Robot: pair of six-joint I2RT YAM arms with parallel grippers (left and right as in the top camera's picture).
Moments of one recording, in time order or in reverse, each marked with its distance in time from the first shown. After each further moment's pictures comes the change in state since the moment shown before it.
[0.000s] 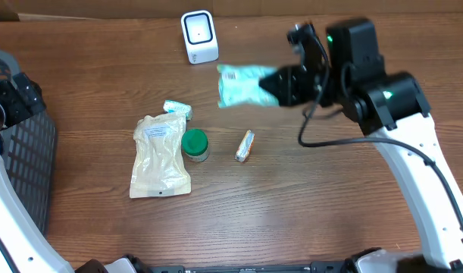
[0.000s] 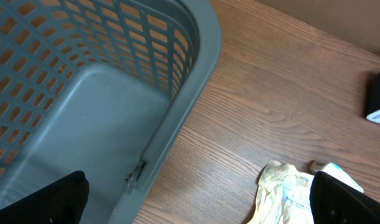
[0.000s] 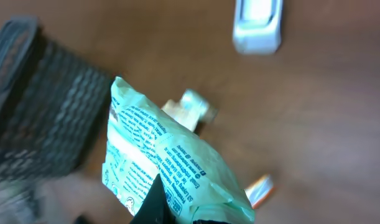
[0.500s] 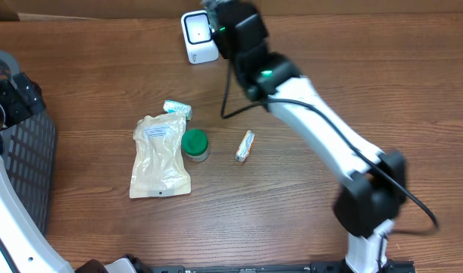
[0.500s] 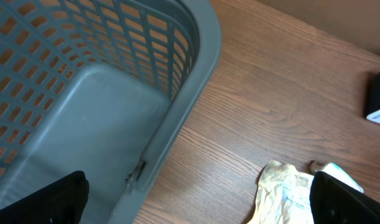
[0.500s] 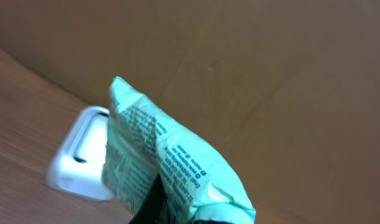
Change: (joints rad) left arm 0.000 0.000 0.000 0.000 0.000 0.000; right arm 0.230 0.504 0.108 0.756 0.896 -0.616
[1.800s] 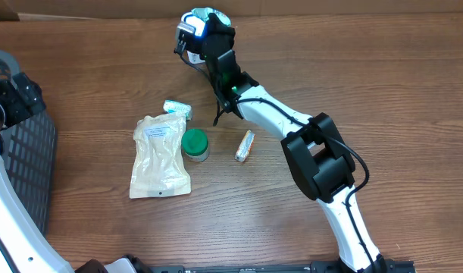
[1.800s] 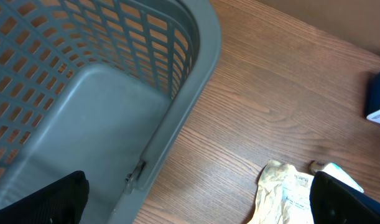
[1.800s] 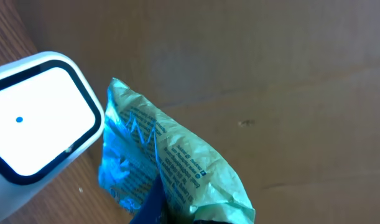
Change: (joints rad) left arm 0.000 0.000 0.000 0.000 0.000 0.000; right arm -0.004 0.328 0.000 0.568 0.010 -0.772
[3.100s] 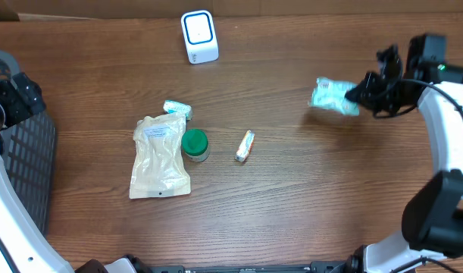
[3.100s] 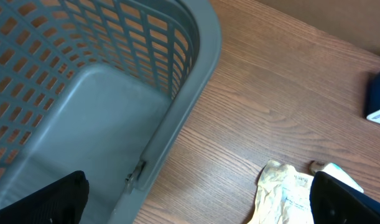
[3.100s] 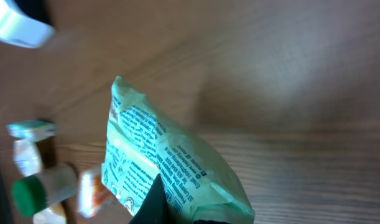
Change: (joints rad) left arm 0.000 0.000 0.001 0.000 -0.001 0.000; right arm -0.830 -0.609 -0.408 -1.349 -0.987 1.248
